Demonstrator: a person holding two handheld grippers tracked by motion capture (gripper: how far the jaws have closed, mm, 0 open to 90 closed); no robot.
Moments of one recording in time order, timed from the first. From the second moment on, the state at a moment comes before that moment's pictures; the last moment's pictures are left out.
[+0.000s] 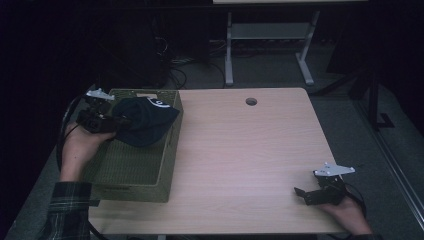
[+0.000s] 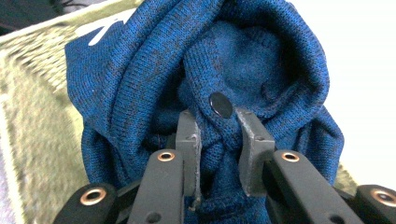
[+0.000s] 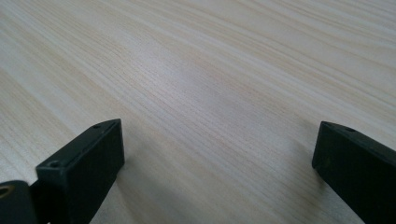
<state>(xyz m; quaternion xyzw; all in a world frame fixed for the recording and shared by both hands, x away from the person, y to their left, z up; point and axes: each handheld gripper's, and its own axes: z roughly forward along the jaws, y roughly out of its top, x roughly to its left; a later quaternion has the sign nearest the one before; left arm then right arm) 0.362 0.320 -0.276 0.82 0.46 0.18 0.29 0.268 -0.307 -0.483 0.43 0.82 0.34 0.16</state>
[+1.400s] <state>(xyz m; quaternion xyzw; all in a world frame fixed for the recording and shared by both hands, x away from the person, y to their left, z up) 0.370 0.347 -0.361 0.81 0.50 0.16 0.26 0.268 -0.307 -0.483 0.43 0.82 0.34 0.17</state>
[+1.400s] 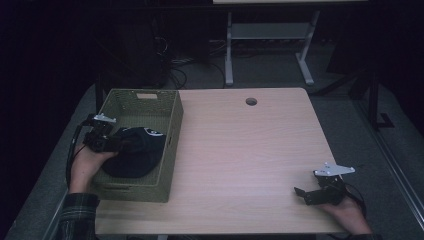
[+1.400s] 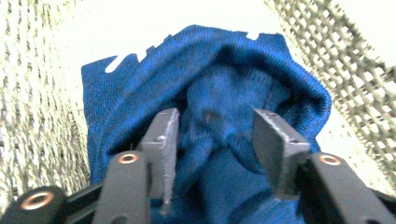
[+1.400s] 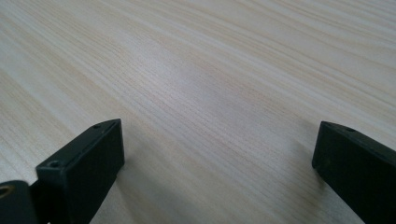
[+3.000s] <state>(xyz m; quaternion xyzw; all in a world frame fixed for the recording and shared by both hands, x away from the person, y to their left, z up) 0.345 0.124 -0.374 0.86 0.32 0.11 0.39 0.270 -0.307 -0.483 0.43 0.82 0.34 0.16</state>
